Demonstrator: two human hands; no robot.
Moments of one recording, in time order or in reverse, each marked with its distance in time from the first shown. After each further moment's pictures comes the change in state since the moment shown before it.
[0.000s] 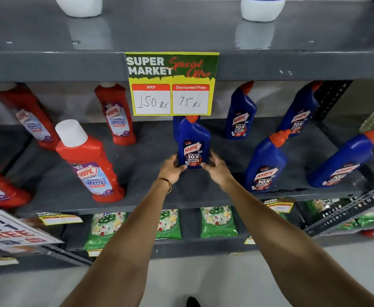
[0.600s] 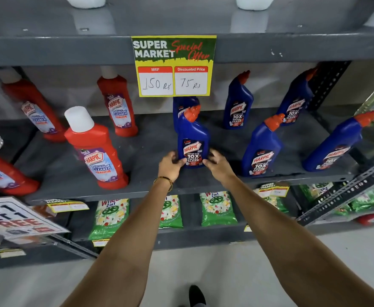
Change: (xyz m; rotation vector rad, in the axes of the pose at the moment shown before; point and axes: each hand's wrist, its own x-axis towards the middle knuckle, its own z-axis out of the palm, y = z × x) left_hand -0.033 -0.013 0.001 0.101 0.164 0.014; right_hand -0.035 0.012 0.001 -0.084 0.022 0.002
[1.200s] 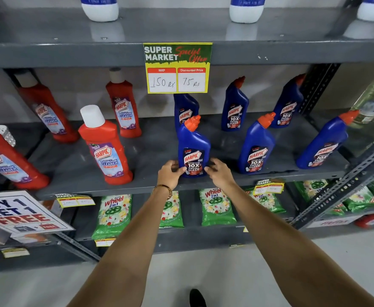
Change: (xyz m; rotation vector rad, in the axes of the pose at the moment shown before) left_hand -0.043 -0.011 -0.011 0.020 -0.006 0.029; right_hand -0.044 0.004 0.003 -0.105 0.068 -0.014
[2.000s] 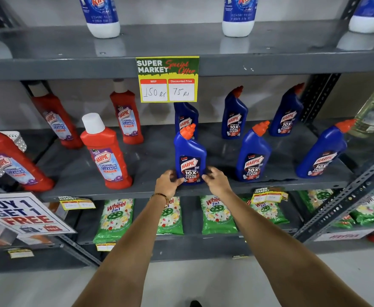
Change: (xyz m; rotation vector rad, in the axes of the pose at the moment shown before) left_hand -0.012 0.003 0.003 0.104 -0.017 -0.055; right_hand -0.004 0.002 -0.005 -0.043 -0.038 -0.010
